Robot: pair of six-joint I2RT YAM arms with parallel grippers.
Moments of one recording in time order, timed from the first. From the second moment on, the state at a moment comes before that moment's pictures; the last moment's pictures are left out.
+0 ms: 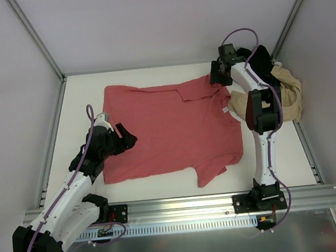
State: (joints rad) left arm -0.35 0.83 0.52 -0.27 0.05 -0.64; right arm 0.14 2.28 1.99 -0.66 0.04 0.26
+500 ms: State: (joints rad) left arm -0.35 0.83 0.52 -0.27 0.05 -0.64; right arm 0.14 2.29 1.98 -0.66 0.04 0.27
